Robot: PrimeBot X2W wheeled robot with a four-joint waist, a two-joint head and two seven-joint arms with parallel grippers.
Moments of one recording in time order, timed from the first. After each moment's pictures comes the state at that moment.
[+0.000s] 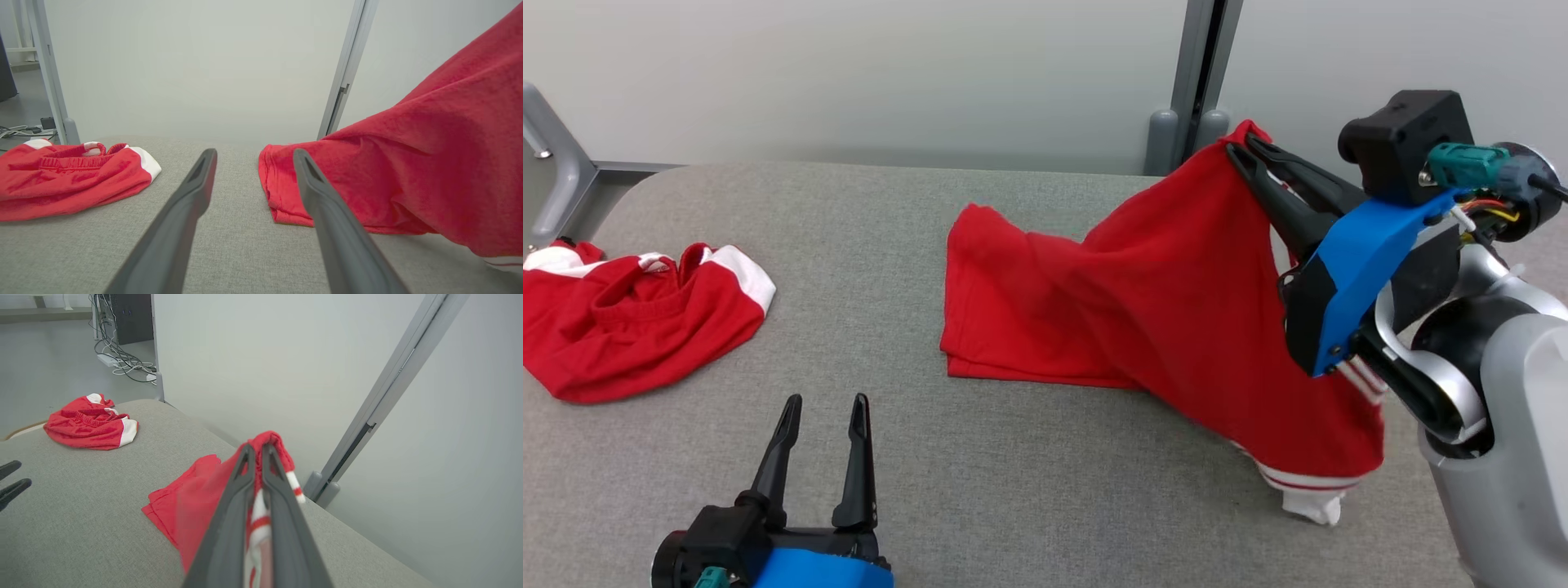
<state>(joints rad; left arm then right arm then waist) 0.04 0.09 -0.13 0.11 -0.25 -0.09 -0.26 -0.59 -0.24 0.25 -0.19 0.28 0.13 0.70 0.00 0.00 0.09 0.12</state>
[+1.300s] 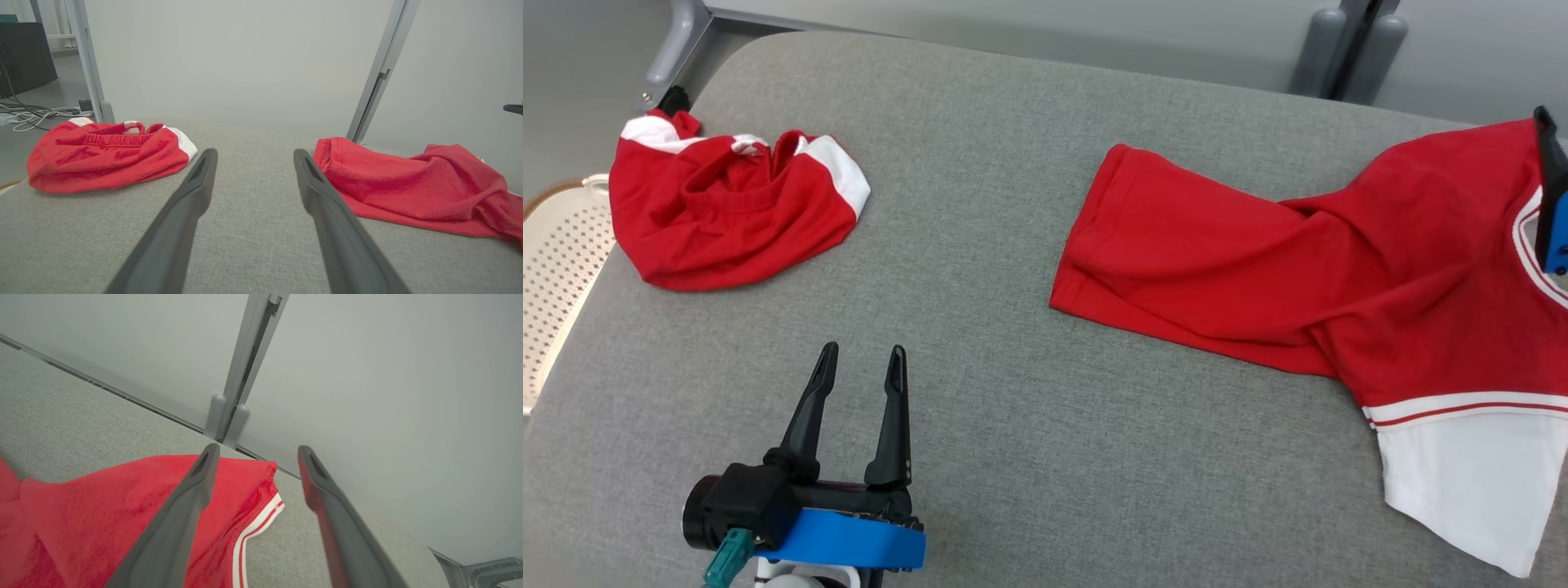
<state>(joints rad) -0.04 0.06 -0.17 0.08 -0.25 -0.11 -0.26 -0.85 -0.48 0.05 0.79 0.00 0.13 0.11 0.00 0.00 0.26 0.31</state>
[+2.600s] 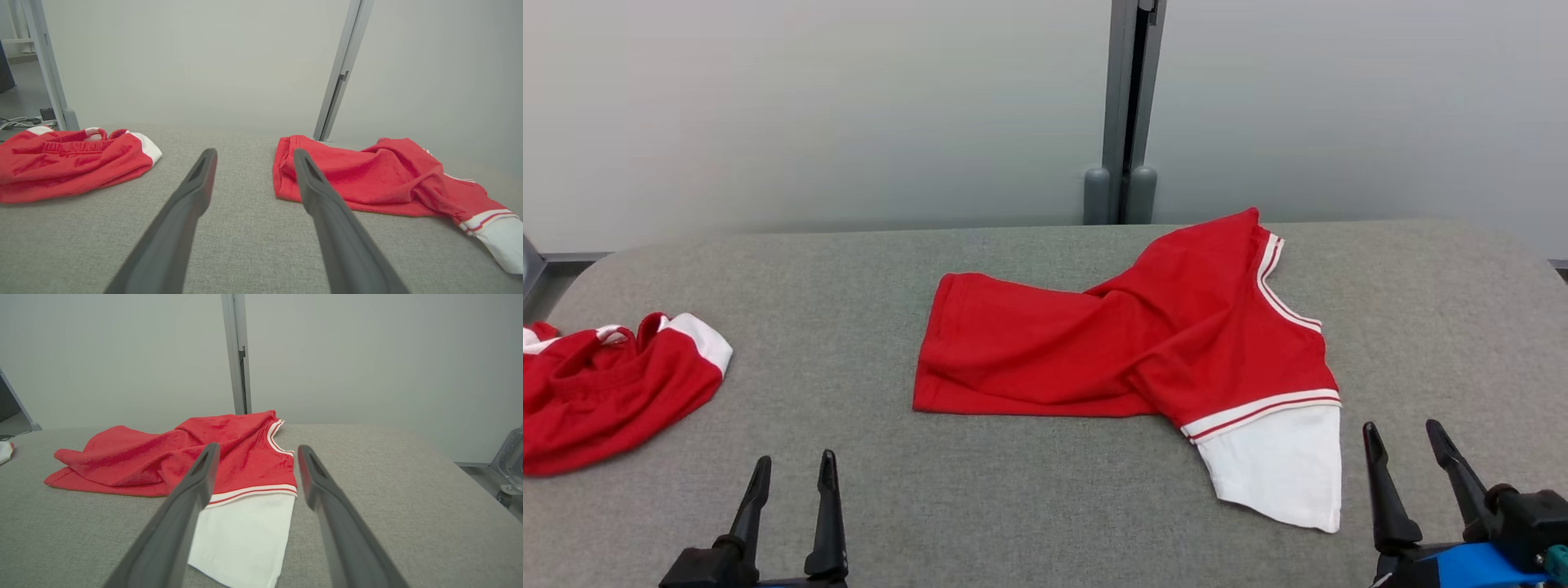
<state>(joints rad) 0.11 0.11 -0.08 0.16 -0.26 -0.06 -0.24 0.09 -0.05 -0.11 0.02 0.12 0.13 -0.09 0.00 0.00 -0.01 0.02</state>
